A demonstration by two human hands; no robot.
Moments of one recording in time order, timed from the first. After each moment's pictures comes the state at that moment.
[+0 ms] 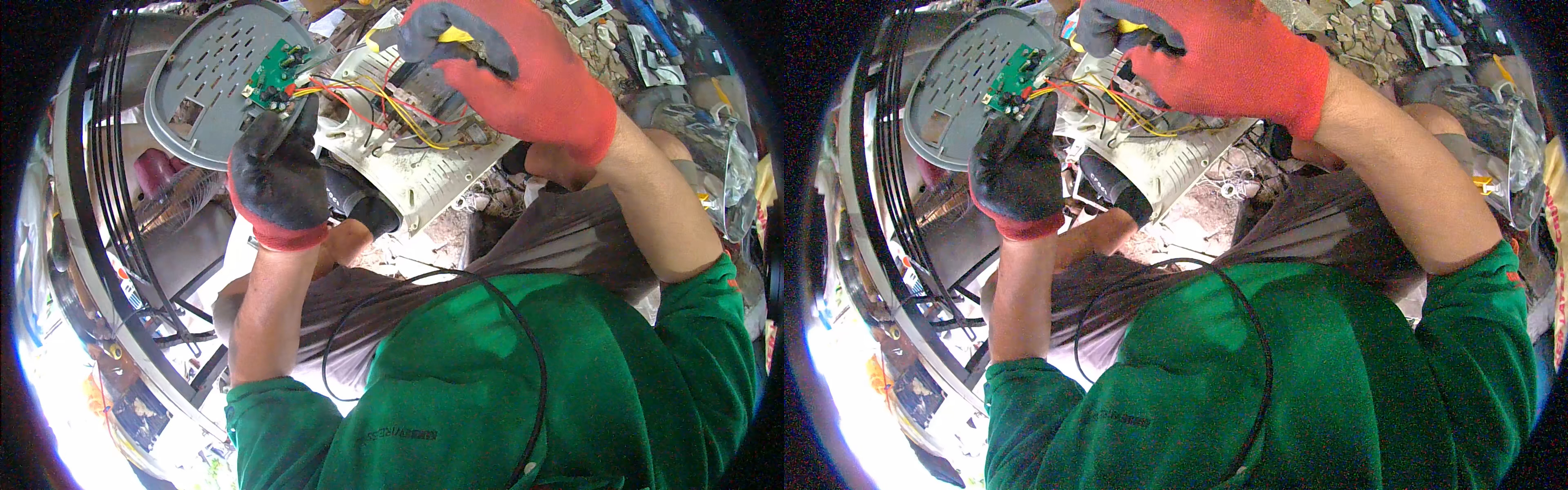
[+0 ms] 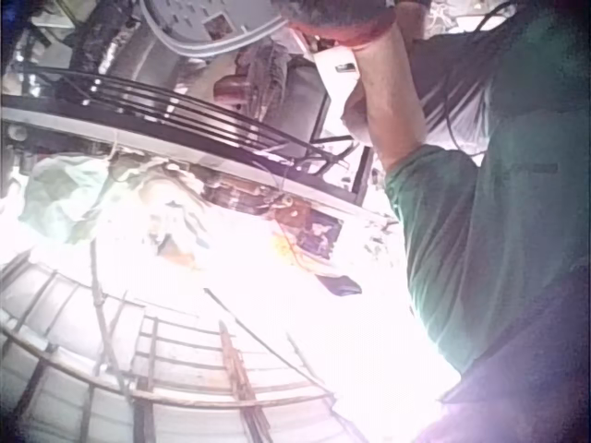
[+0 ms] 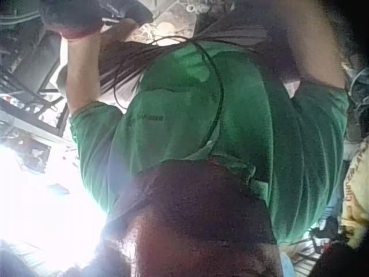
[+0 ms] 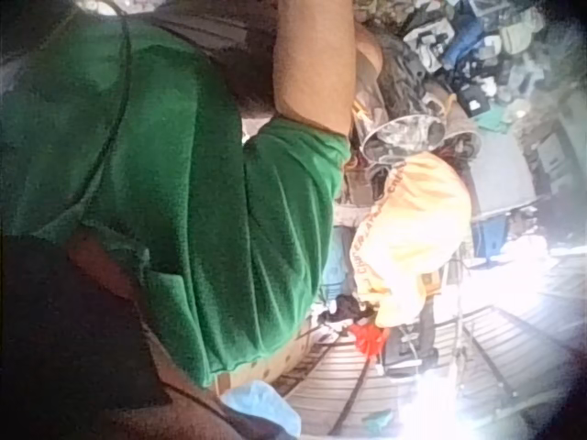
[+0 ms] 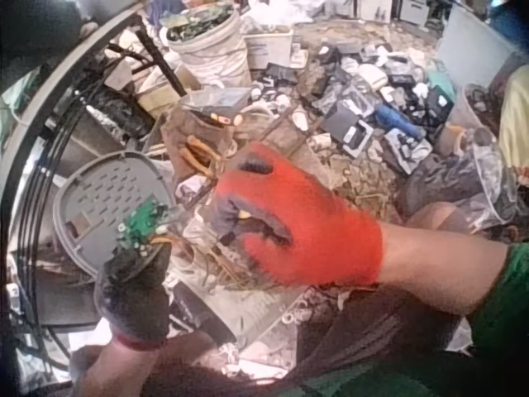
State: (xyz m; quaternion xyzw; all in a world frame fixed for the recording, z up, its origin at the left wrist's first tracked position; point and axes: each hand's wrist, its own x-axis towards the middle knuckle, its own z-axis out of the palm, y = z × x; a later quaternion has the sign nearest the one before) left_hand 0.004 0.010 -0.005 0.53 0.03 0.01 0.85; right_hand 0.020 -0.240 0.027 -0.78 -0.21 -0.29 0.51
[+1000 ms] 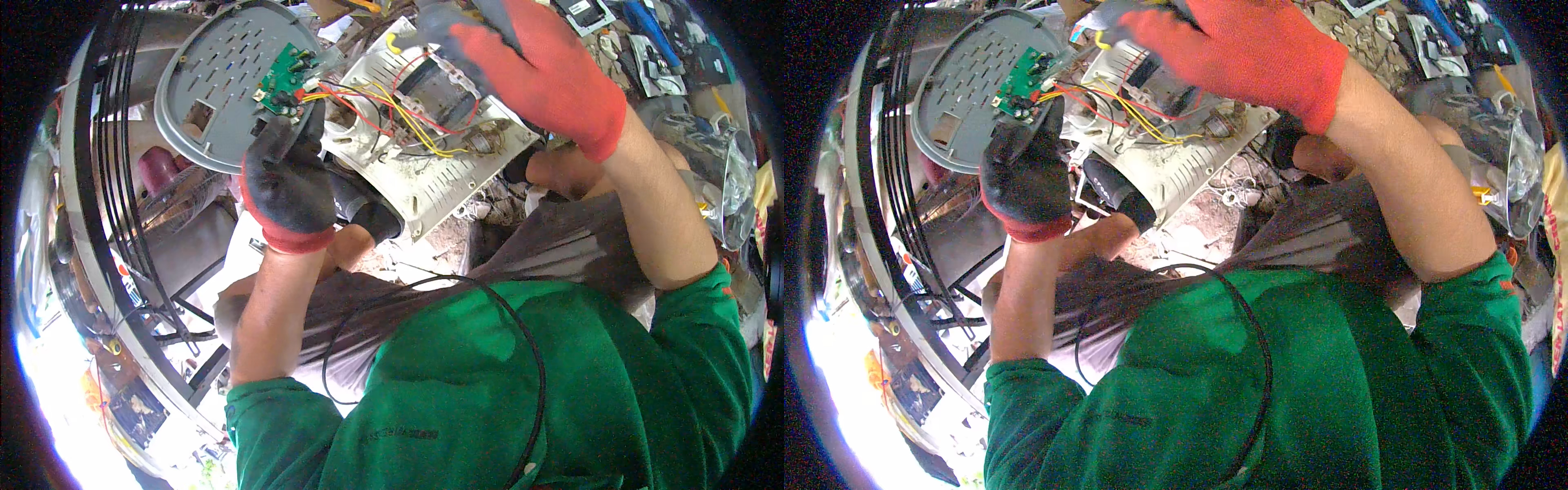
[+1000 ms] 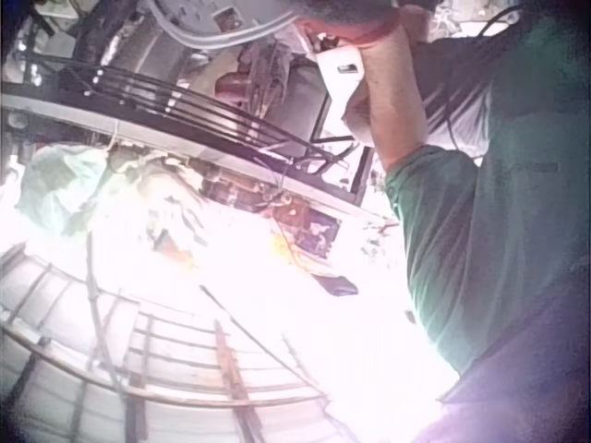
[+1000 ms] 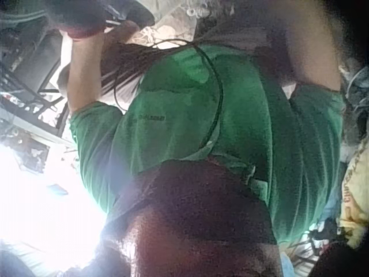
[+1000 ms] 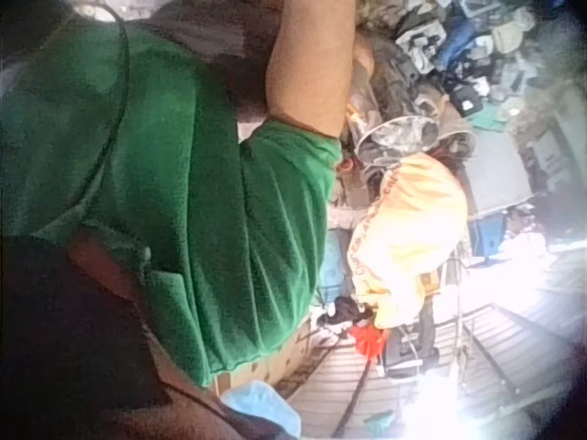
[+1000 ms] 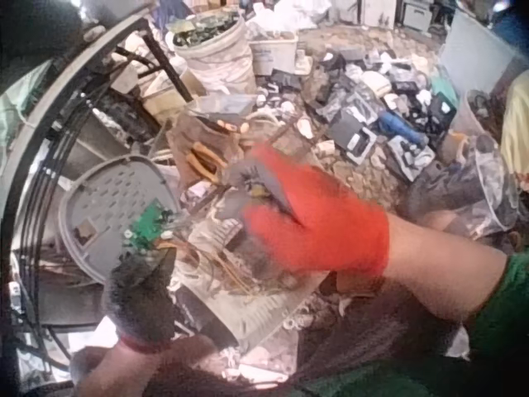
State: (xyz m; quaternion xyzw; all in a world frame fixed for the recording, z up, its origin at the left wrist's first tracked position) left_hand -0.003 0.014 -0.004 0.53 0.07 0.02 0.84; right_hand 0.038 -0.283 0.055 -0.79 -0.23 0.11 0.56
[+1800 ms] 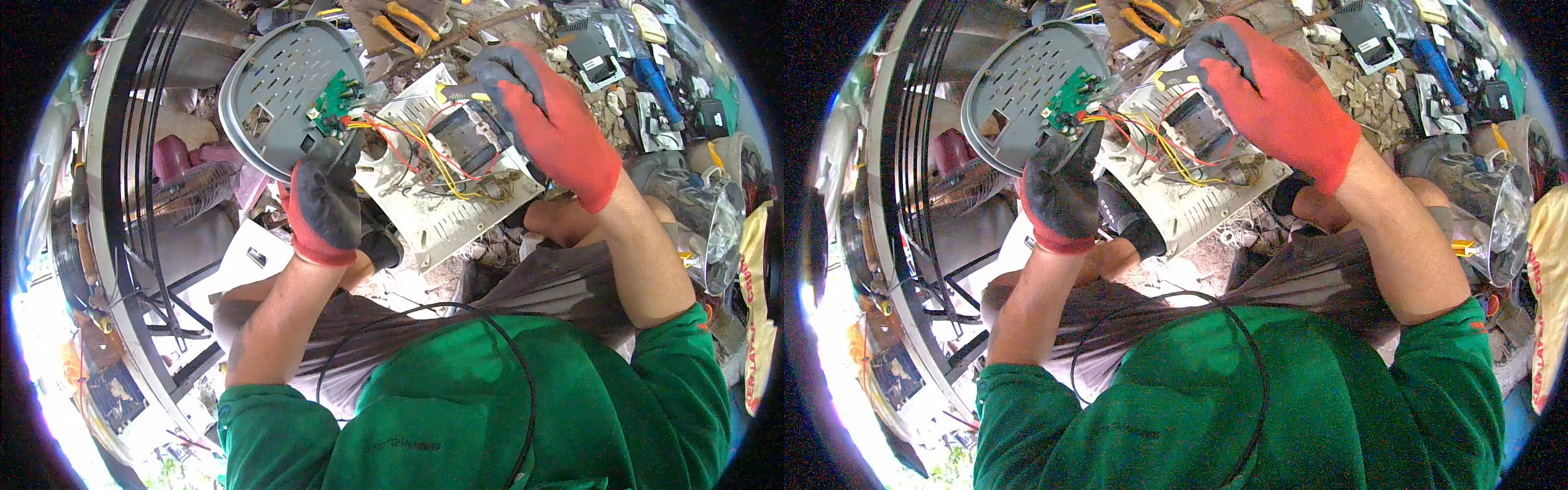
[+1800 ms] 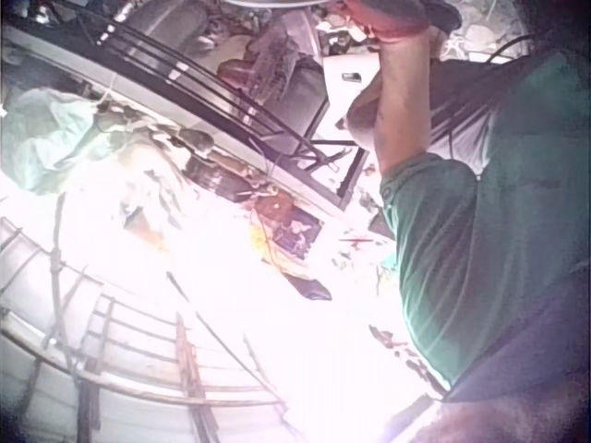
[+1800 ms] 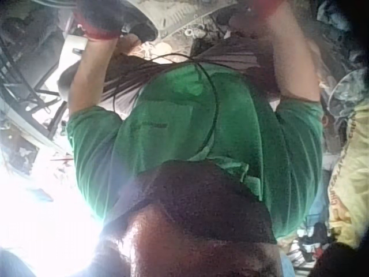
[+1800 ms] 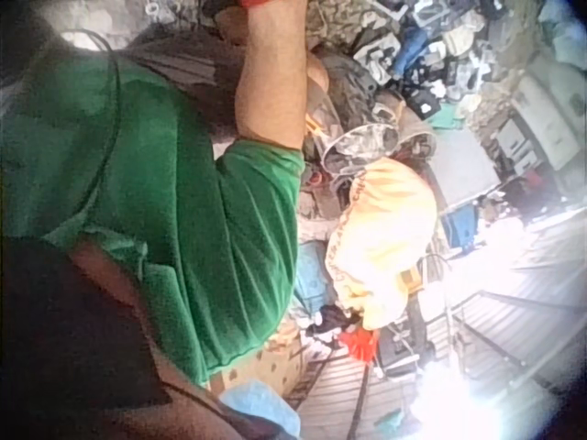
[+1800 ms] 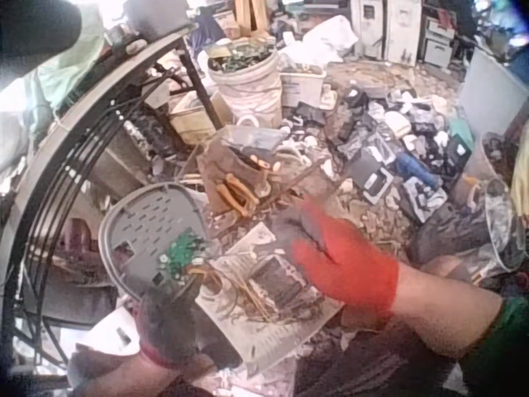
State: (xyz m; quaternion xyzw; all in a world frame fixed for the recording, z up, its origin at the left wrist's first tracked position) left_hand -0.005 -0.003 -0.002 0.53 0.09 0.05 0.84; right_hand 0.029 -0.278 0.024 -0.81 -0.15 0.03 0.57
